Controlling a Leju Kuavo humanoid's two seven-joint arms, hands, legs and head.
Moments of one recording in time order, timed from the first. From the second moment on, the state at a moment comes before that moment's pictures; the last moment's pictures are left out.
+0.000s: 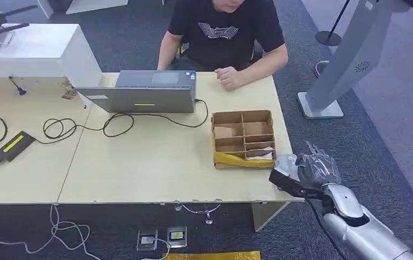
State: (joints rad) left arm -0.16 -0.12 1.54 -0.16 -0.34 0.69 0.06; right arm -0.49 -0.60 0.83 -1.23 0.76 -0.37 0.37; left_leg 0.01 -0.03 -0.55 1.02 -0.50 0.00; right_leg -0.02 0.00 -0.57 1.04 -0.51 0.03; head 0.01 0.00
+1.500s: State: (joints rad) left arm -0.16 -0.11 1.54 -0.16 -0.38 0.64 0.05; right arm -0.49 -0.55 0.96 -0.88 0.48 -0.57 0.36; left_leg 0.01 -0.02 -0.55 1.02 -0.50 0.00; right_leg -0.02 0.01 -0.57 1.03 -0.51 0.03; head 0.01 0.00
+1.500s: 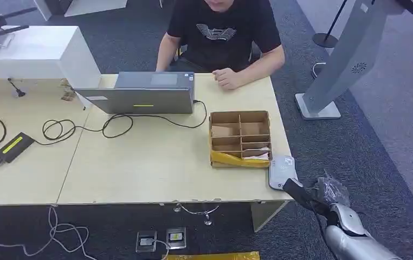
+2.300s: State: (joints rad) left arm -0.16 -0.11 1.54 -0.16 -0.39 0.61 0.05; right arm -0.71 -0.72 0.90 -1.27 0.91 -0.53 0.58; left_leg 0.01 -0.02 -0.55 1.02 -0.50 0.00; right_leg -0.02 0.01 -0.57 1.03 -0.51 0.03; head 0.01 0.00
